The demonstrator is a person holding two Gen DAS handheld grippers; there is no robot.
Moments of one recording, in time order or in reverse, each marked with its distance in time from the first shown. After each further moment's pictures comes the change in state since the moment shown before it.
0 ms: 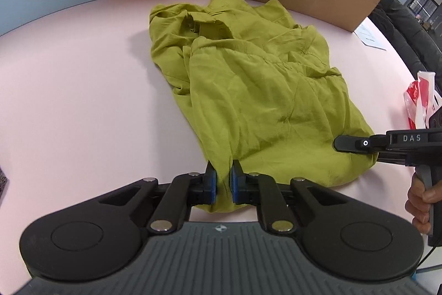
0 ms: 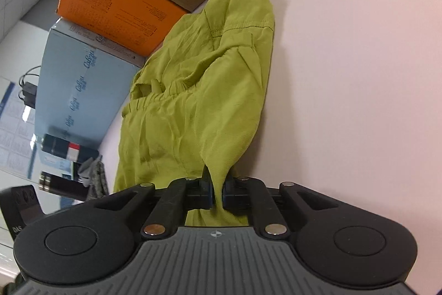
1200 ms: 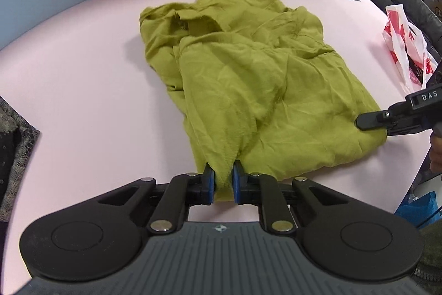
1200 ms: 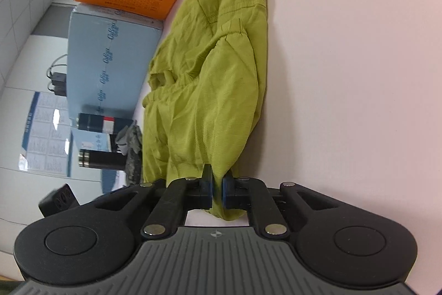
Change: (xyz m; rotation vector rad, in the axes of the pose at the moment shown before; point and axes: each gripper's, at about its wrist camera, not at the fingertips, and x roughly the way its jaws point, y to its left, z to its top) left arm -0.025 -0.008 -0.023 0.167 0.028 0.011; right arm -0.044 -0.005 -0.084 0.165 0.093 0.150
